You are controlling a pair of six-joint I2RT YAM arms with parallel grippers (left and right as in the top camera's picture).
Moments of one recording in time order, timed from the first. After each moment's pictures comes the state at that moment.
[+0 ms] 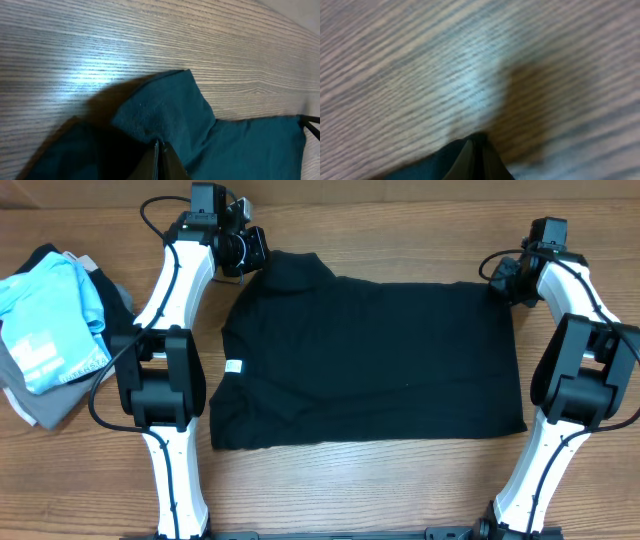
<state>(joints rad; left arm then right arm) -0.07 2.34 2.02 -0.70 0.47 -0.36 -0.23 2.34 1.81 -0.66 -0.04 0.32</state>
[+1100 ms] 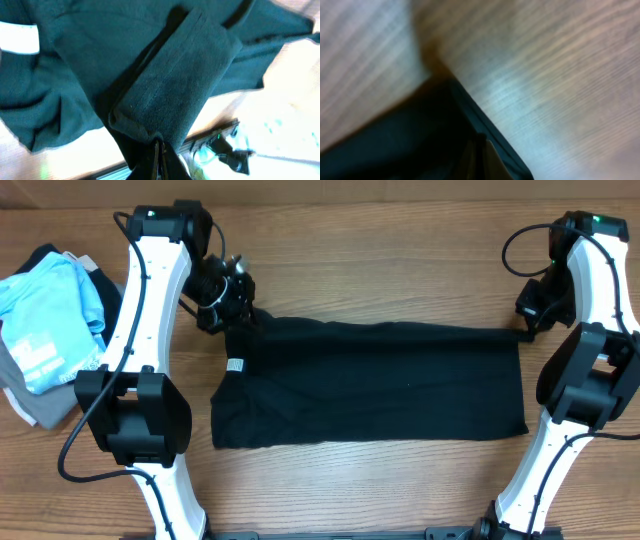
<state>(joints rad) -0.07 2.08 2.02 -1.67 0.55 -0.17 -0.27 2.34 2.14 -1.55 0.13 0.36</state>
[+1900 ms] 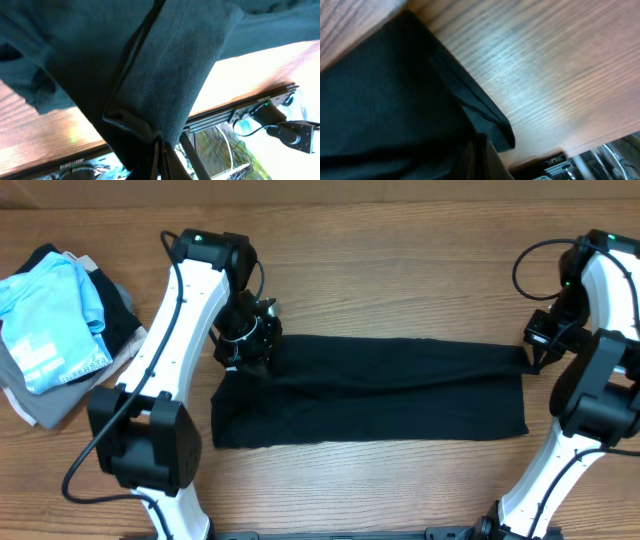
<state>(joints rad) -0.22 1.94 1.79 -1.69 0.41 -0.12 -0.34 2.23 1.92 -1.64 0.08 0.30</state>
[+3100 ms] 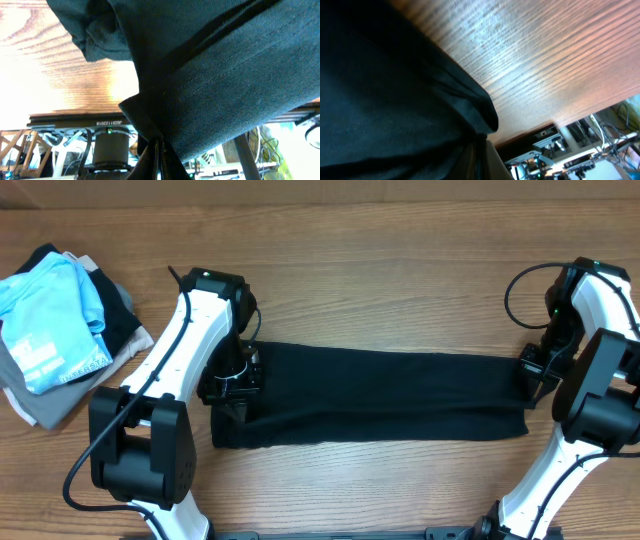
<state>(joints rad) -0.22 1.88 1.48 -1.67 0.18 -0.21 -0.35 2.19 1.68 -1.63 0.13 0.33</state>
